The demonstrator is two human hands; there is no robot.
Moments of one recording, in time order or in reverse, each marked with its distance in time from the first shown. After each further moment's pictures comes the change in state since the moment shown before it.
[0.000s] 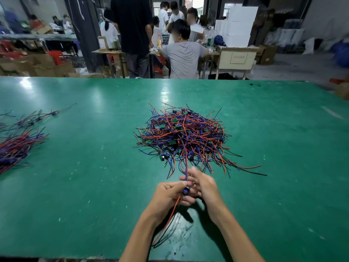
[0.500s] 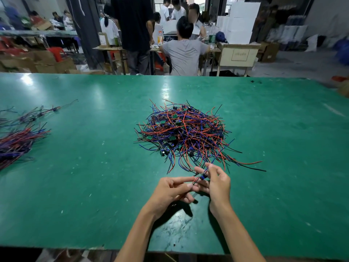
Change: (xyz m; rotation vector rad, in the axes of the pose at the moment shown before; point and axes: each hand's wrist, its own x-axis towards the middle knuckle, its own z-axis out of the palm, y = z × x) left_hand -0.004 -0.004 -0.006 0.068 -0.142 0.037; right_hand -0.005 0.003 -0.011 0.228 0.335 -0.078
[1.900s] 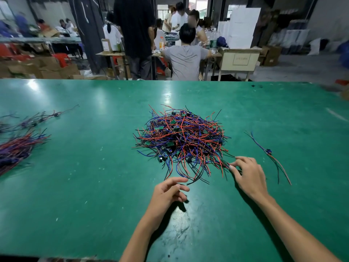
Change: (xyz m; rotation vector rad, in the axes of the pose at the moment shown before) left_hand 0.004 -0.002 0.011 0.026 0.263 0.114; right_hand 0.124 -0.035 -0.108 -1.384 0.035 -0.801
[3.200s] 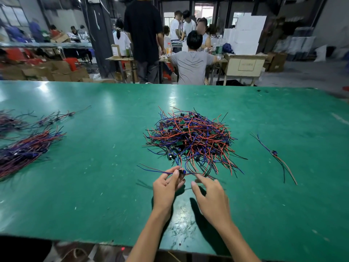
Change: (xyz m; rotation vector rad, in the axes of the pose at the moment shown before) left_hand 0.005 -0.006 -0.007 -0.221 0.314 0.105; right_hand -0.093 -0.154 0.004 0.339 -0.245 0.123
